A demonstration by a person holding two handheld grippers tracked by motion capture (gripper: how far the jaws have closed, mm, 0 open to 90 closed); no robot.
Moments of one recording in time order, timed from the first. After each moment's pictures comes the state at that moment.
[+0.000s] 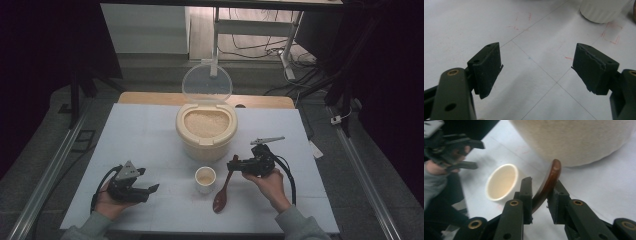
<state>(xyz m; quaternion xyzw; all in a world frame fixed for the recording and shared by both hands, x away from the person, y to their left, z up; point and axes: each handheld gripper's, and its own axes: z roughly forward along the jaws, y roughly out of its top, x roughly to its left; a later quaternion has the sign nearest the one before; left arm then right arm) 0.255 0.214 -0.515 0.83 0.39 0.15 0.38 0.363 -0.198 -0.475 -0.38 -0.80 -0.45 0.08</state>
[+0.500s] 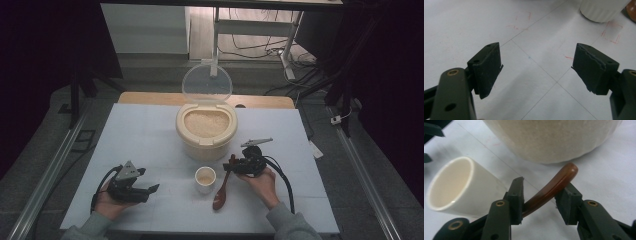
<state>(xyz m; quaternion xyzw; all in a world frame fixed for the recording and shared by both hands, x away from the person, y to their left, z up) 0.255 0.214 -0.516 0.83 0.38 0.15 0.38 0.376 -0.181 -0.506 -0.39 -0.83 -0.40 0.00</state>
